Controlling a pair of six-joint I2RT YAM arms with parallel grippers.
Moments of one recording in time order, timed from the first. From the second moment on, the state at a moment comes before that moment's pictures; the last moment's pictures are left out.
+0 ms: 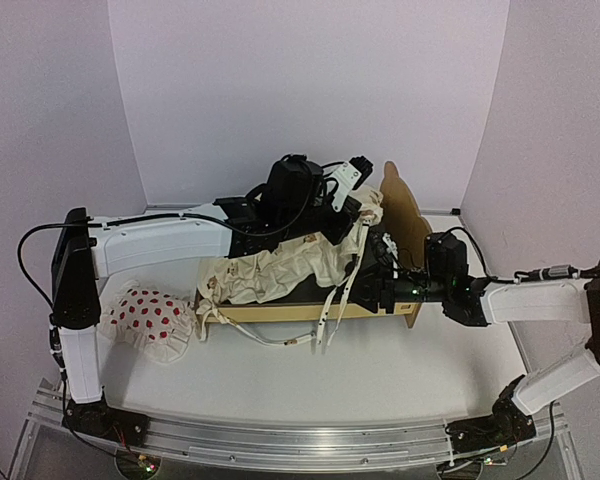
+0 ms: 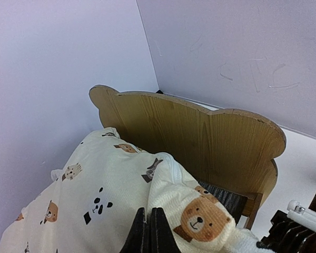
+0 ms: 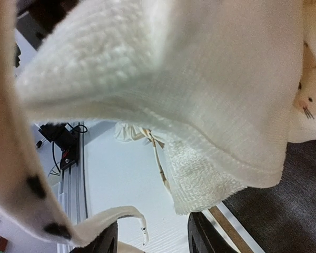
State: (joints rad) left arm -1.04 1.95 1.74 -0.02 -0.16 0.18; right arm 0.65 1.40 0.65 0.44 -0.64 0.24
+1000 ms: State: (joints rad) left arm -1.04 1.95 1.75 -0.03 -0.16 0.16; right arm 0.65 1.38 0.59 0.65 -0.74 0.44
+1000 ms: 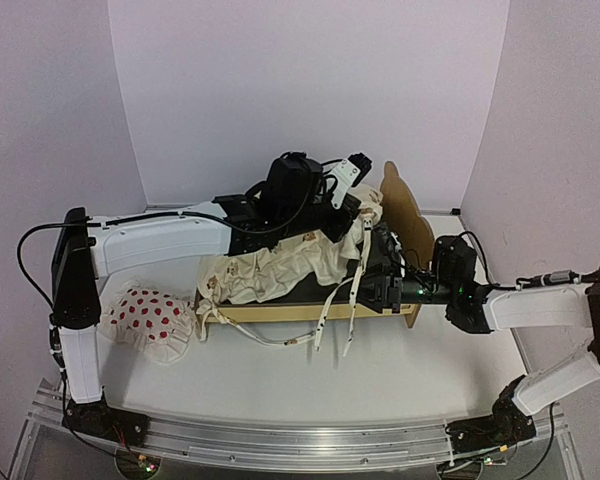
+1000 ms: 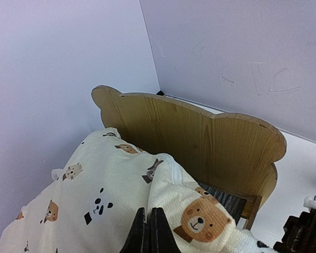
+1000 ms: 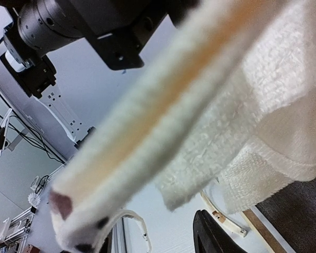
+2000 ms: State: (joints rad) left arm -1.03 1.97 1.80 -0.07 -0.16 0.13; right arm 0.65 1.36 0.55 0.73 -0.71 0.52
